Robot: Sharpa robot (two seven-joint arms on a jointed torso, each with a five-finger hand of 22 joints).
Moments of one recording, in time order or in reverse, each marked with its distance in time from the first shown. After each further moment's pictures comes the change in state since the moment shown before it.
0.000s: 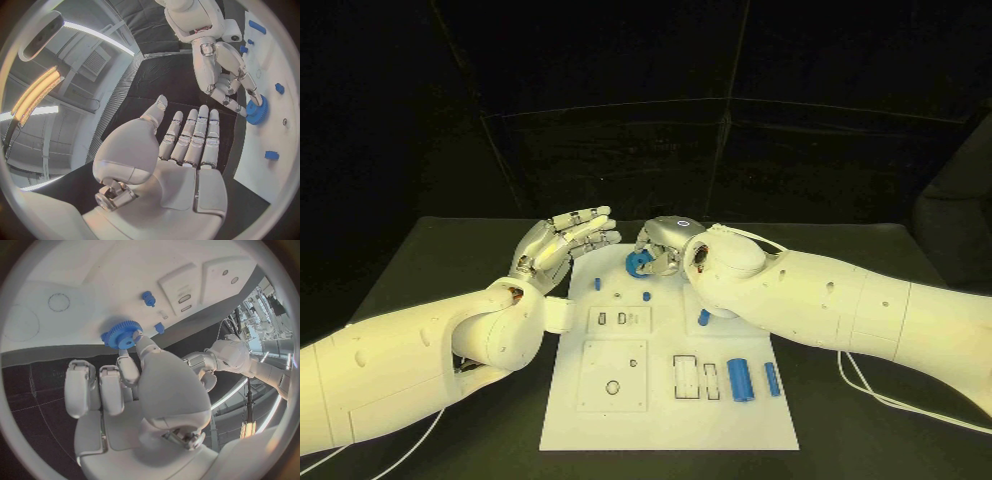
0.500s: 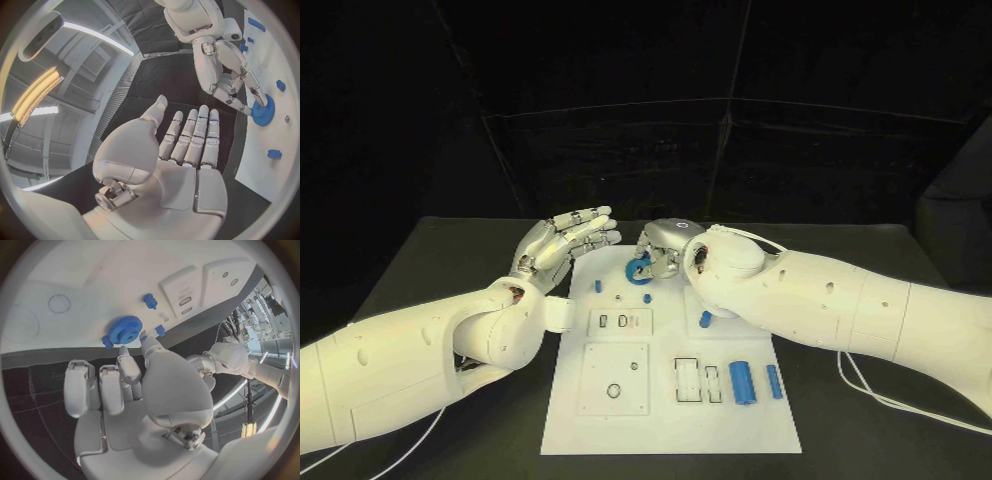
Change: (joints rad) left arm 0.001 0.001 0.000 -0.005 -0.001 0.000 -0.002; left_hand 0.000 0.000 0.000 0.000 0.000 0.000 0.000 0.000 0.000 0.000 0.000 0.000 0.000 0.000 0.000 0.000 0.000 0.000 0.000 0.000 0.000 0.000; right arm 0.000 0.006 -0.001 -0.008 -0.001 0.033 0.007; right_hand -0.108 -0.073 -0.075 0.064 -0.077 -0.009 0.007 -0.074 0.001 -0.027 0.027 -0.058 -0.040 0.000 0.008 0.000 0.000 0.000 -0.006 0.013 0.000 0.000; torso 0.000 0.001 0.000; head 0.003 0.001
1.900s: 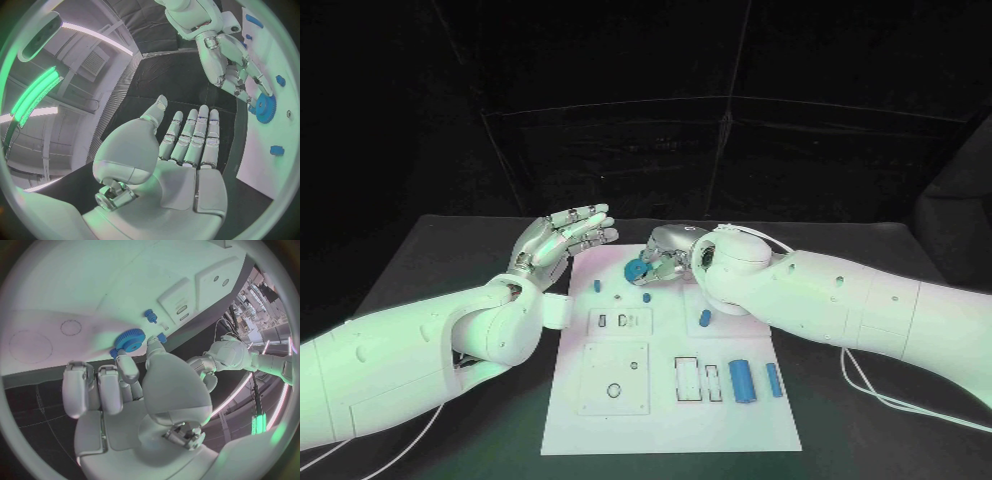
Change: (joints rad) left arm 0.002 -0.002 0.000 -0.009 0.000 -0.001 -0.006; left_hand 0.000 0.000 0.000 0.000 0.000 0.000 0.000 0.000 0.000 0.000 0.000 0.000 0.000 0.000 0.000 0.000 0.000 0.000 0.000 0.000 0.000 -0.001; right arm 0.000 -0.026 0.000 0.003 0.097 0.081 0.003; right_hand -0.040 0.060 -0.152 0.109 0.031 -0.040 0.021 -0.042 0.002 -0.003 0.018 0.024 0.028 -0.002 0.019 0.000 0.000 0.000 0.007 0.021 0.000 0.000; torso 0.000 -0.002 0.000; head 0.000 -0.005
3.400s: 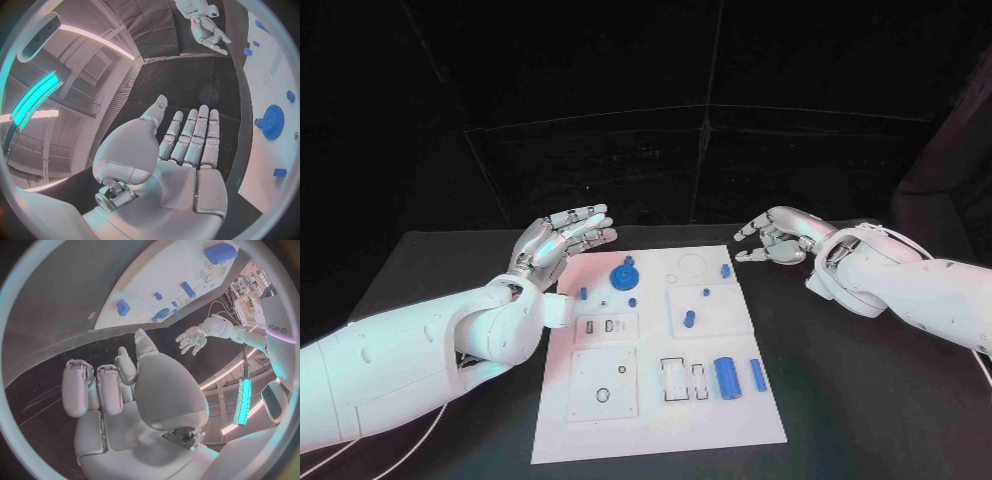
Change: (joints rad) left arm -0.002 0.041 0.000 -0.042 0.000 0.012 -0.002; left_hand 0.000 0.000 0.000 -0.006 0.000 0.000 0.000 0.000 0.000 0.000 0.000 0.000 0.000 0.000 0.000 0.000 0.000 0.000 0.000 0.000 0.000 0.000; right arm -0.016 -0.458 -0.002 0.081 0.249 -0.198 0.408; right_hand 0.215 0.020 0.005 -0.129 0.063 0.025 -0.011 0.009 0.002 0.007 -0.008 0.005 0.013 0.004 0.004 -0.013 0.000 0.000 -0.018 -0.004 -0.011 0.000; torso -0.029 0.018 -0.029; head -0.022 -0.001
